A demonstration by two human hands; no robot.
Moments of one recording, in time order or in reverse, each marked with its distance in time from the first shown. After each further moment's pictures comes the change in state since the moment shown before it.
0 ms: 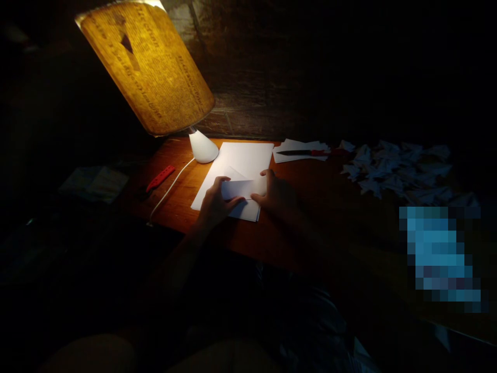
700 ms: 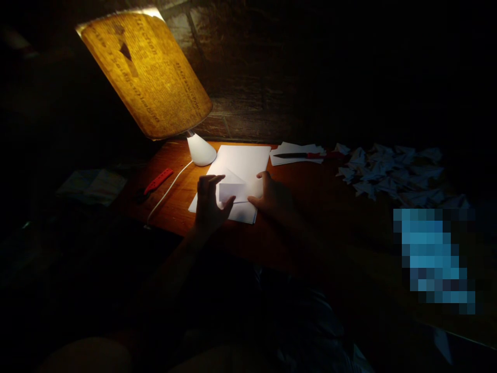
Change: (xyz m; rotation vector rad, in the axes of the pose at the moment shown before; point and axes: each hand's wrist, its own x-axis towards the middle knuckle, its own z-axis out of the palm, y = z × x) left_hand -0.009 0.004 -0.004 0.040 0.248 0.340; right_hand -0.001 -0.011 -0.017 0.008 -0.043 0.051
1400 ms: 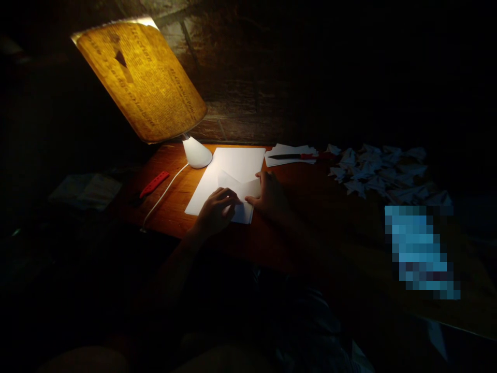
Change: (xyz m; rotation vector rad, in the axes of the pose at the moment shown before) left_hand 0.004 0.000 0.002 -0.107 -0.339 0.245; right_hand -0.001 0.009 0.003 0.080 0.114 -0.129
